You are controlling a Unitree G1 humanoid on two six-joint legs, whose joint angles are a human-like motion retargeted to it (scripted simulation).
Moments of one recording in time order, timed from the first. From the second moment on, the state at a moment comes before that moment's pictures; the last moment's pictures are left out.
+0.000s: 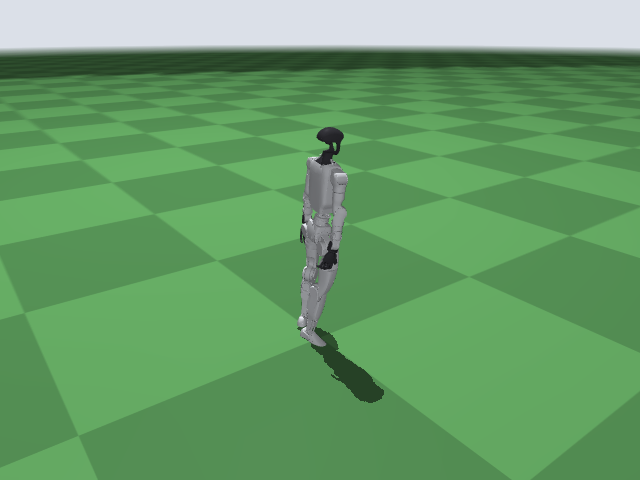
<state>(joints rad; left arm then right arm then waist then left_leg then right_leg) 0.04 0.13 0.23 1.49 0.38 -0.05 -0.04 0.04 -0.15 -0.48 1.63 -0.45 0.13 0.17 0.03 -0.07 -0.12 -0.13 0.12 0.76 0.19 -0.09 -0.06 0.06 -0.17 -1.21 0.02 -0.11 0.08</state>
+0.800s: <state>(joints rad) 0.03 0.10 0.23 1.56 0.36 -0.04 -0.01 0.05 -0.12 -0.46 1.61 -0.50 0.11 0.16 0.11 -0.05 -0.10 -0.02 -0.05 0.21 0.02 -0.10 0.00 -0.09 -0.20 -0.76 0.09 -0.02 0.09</state>
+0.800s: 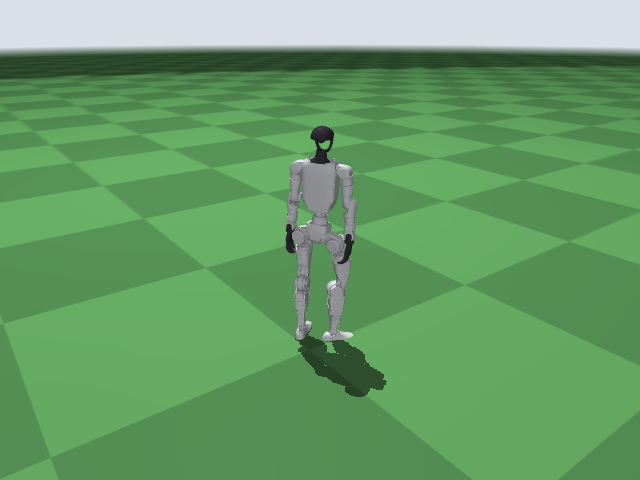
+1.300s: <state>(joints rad) 0.02 0.13 0.20 1.53 0.36 -0.04 -0.04 0.02 -0.10 -0.42 1.52 -0.54 0.09 0.21 0.00 -0.05 -0.12 -0.08 -0.03 0.15 0.15 -0.13 -0.04 -0.08 -0.19 -0.77 0.10 -0.06 0.08</state>
